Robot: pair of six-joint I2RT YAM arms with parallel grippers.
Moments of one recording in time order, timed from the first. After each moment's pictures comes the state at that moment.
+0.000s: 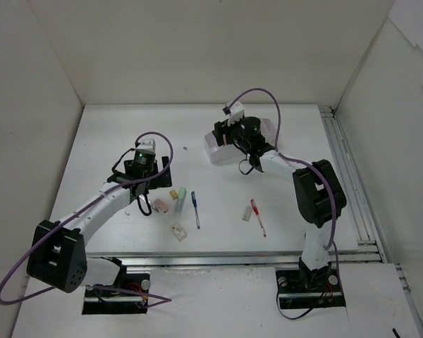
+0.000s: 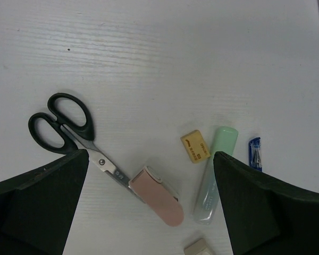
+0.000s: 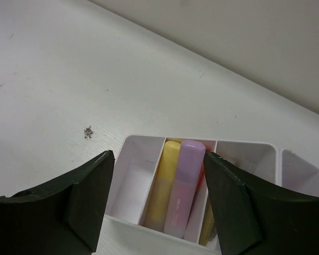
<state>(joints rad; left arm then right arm) -0.37 1.31 0.87 -0.36 -0.21 -0.39 0.44 1.96 1.25 0.51 -0.15 -0.07</state>
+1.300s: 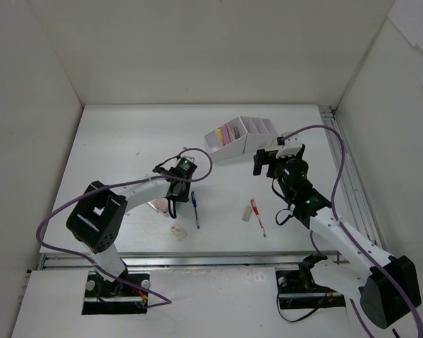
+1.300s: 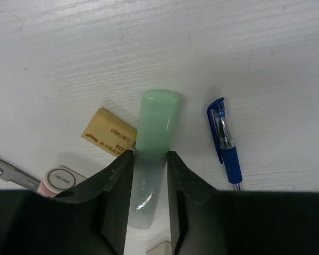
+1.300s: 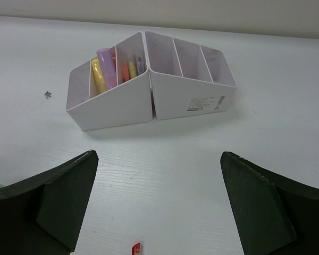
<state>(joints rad) -0.63 1.71 1.04 -0.46 -0.21 -0.41 0.44 1.03 0.61 0.23 0.24 0.10</state>
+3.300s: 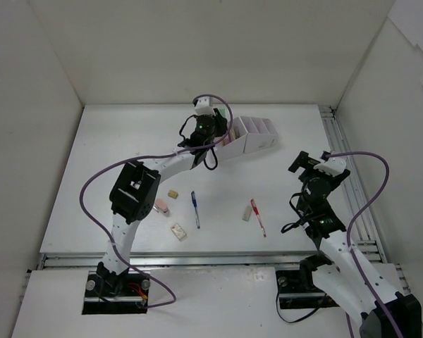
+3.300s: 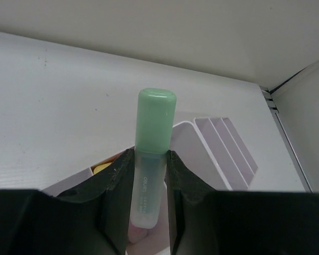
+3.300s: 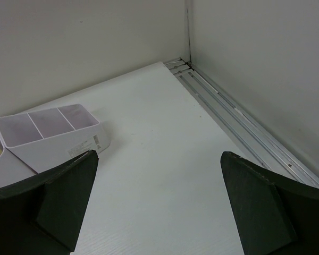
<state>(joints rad) -0.60 2.16 1.65 0.37 -0.25 -0.55 0.31 0.76 0.42 0.35 0.73 0.14</state>
